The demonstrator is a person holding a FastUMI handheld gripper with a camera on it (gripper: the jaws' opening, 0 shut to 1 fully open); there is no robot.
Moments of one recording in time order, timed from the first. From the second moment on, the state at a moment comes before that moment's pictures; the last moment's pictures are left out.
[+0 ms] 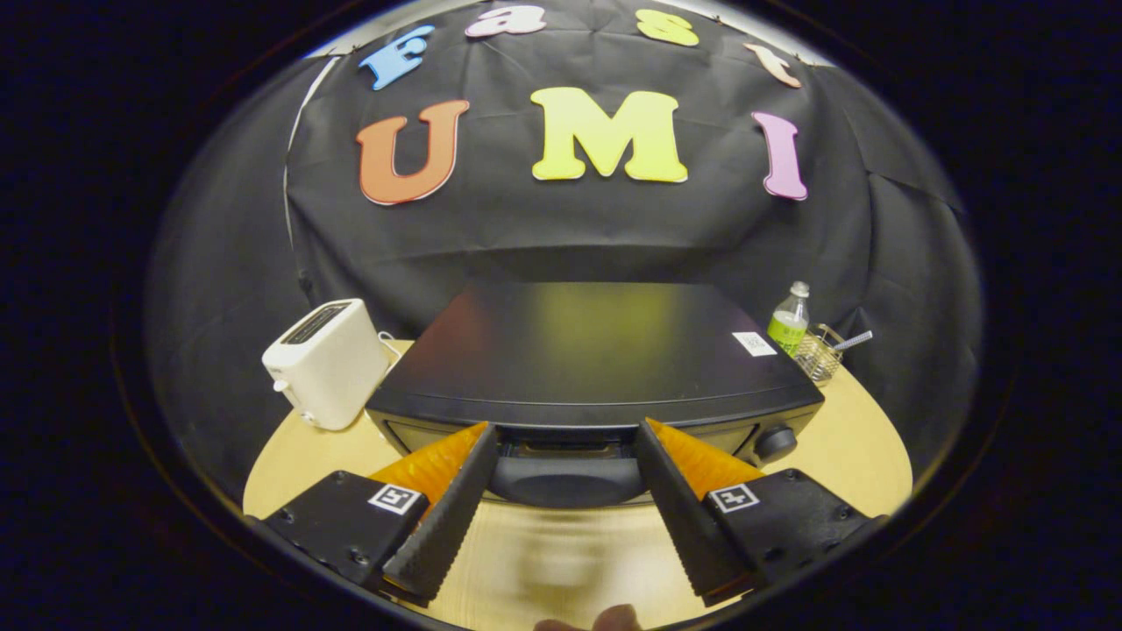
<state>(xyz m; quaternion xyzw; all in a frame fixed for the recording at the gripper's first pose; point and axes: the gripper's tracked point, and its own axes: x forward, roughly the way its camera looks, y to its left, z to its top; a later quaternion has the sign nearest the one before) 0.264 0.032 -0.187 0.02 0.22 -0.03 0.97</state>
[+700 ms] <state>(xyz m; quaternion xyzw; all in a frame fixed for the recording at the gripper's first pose) 0.147 0.043 -0.276 0.02 0.30 -0.04 0.95</state>
